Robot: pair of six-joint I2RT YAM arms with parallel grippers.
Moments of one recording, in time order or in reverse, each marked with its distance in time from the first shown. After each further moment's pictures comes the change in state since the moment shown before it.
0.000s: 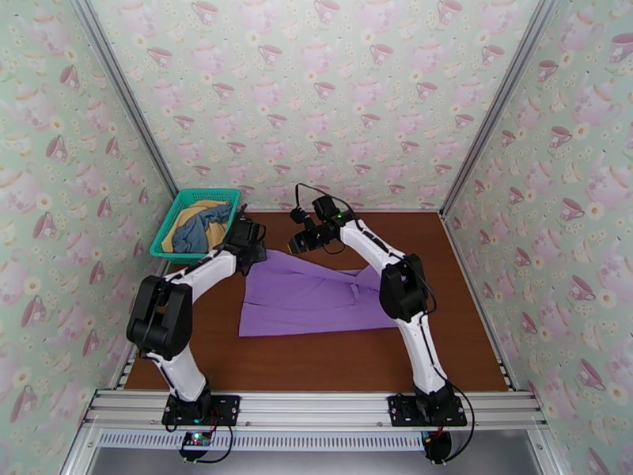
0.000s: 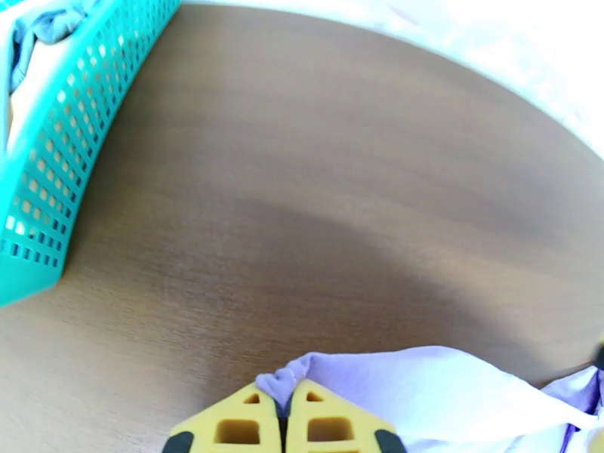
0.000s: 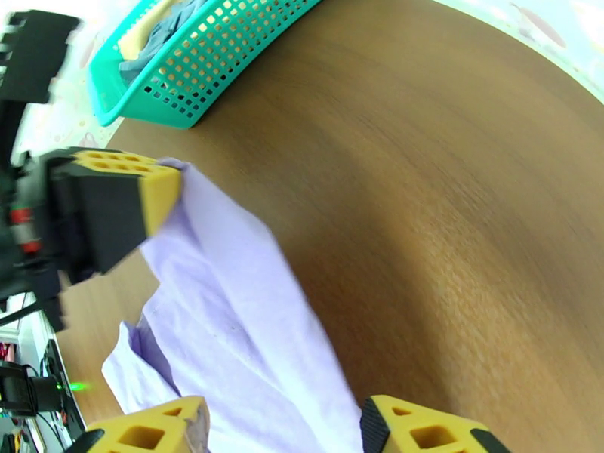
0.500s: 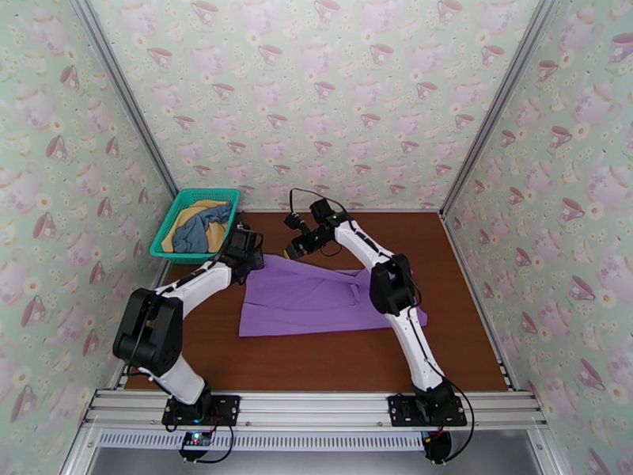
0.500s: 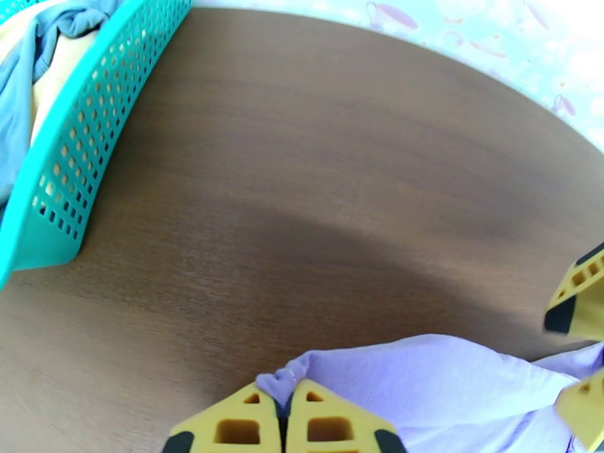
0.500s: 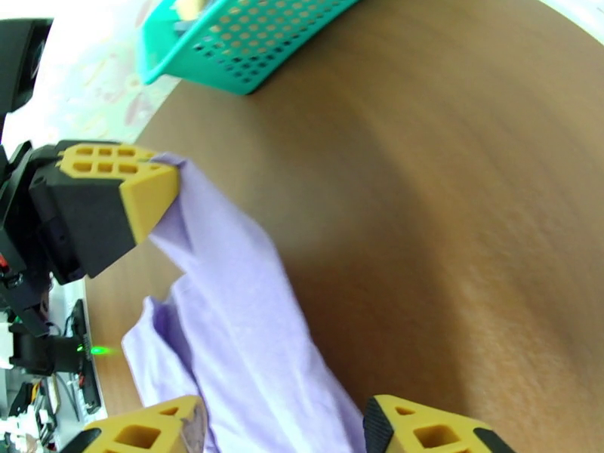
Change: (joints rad) left arm -0.014 -0.112 -0.139 0.059 -0.026 0.014; right arm 0.010 0.140 0.156 -0.114 -0.204 -0.104
